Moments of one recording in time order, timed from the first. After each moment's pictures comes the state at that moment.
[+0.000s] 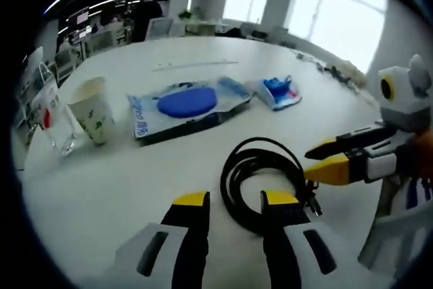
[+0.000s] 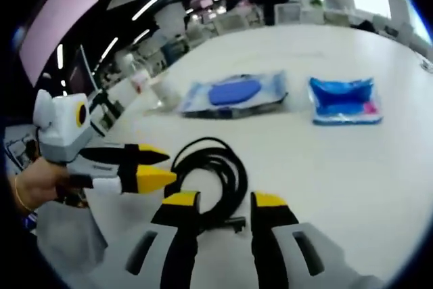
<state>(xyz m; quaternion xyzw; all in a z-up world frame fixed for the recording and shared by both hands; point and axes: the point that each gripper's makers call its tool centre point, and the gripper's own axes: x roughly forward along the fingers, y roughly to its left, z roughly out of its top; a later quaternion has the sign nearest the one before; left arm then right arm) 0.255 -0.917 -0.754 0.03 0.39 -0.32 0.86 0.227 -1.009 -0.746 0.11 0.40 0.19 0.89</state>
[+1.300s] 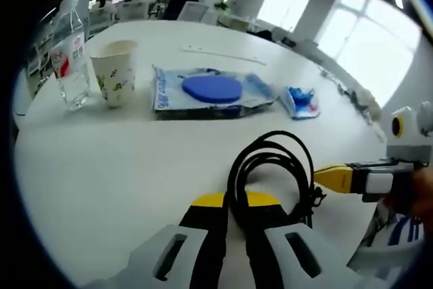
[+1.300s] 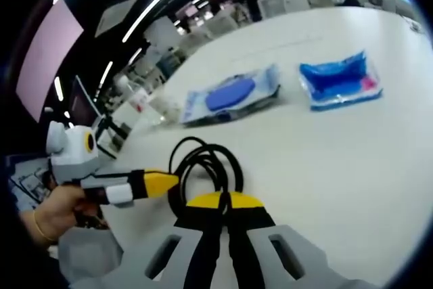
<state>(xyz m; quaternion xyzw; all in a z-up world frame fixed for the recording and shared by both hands) 0.255 -0.911 -0.746 -0.07 0.41 -0.26 0.87 0.225 -1.008 -0.734 0.20 0.39 0.19 0.88</state>
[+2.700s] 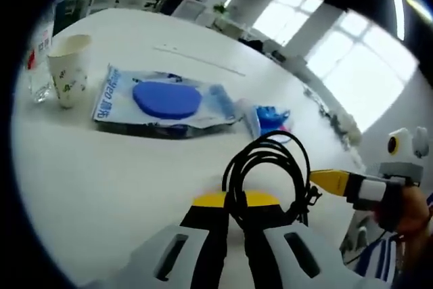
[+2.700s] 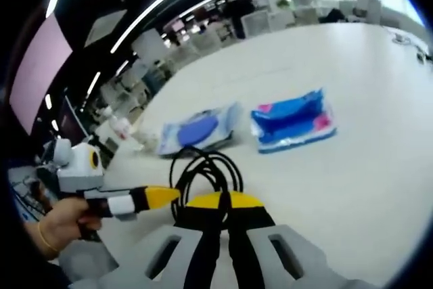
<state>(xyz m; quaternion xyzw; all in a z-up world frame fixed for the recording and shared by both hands) 0.274 -0.994 -0.736 -0.18 0.42 -0.29 0.84 0.252 -1.088 -0.704 0.19 0.36 0.13 0.90</state>
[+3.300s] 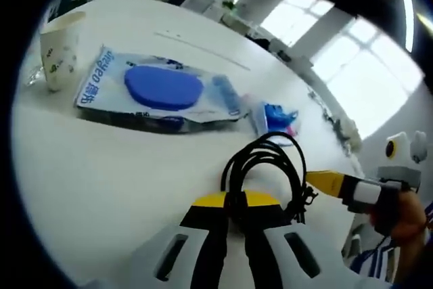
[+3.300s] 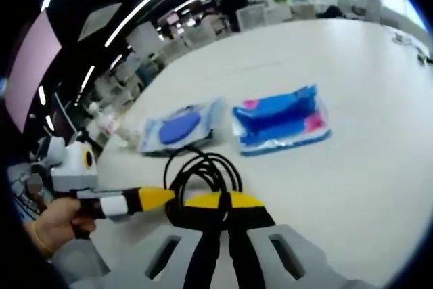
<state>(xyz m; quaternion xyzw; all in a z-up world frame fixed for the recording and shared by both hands) 0.282 -1.008 -0.759 -0.19 0.44 -0.28 0.83 0.270 -1.106 -0.732 0.16 0.39 0.12 0.90</state>
